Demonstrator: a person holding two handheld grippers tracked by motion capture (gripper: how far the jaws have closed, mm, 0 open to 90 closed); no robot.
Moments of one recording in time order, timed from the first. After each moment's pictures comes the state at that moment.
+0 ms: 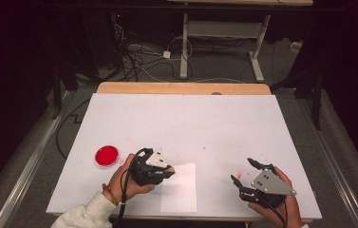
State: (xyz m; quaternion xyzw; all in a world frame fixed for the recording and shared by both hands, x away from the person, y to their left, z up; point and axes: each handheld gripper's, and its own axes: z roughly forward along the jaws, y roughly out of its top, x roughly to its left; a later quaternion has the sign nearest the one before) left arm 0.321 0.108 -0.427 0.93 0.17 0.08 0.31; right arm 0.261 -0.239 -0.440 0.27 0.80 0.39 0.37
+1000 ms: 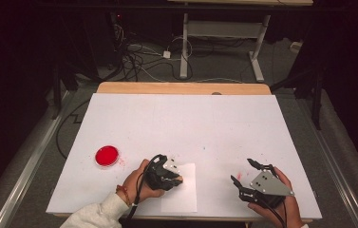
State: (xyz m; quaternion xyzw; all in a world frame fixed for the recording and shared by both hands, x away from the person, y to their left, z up) left arm 0.331 0.080 -0.465 0.95 0.17 0.03 0.28; right arm 0.260 -0.238 -0.441 0.26 0.80 0.38 0.38
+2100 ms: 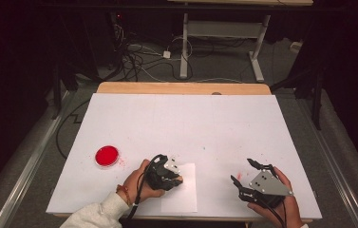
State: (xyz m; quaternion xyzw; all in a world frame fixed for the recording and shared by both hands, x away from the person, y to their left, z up) left arm 0.331 0.078 -0.465 0.95 0.17 0.03 0.27; right arm 0.261 -0.237 -0.442 0.26 0.80 0.38 0.38
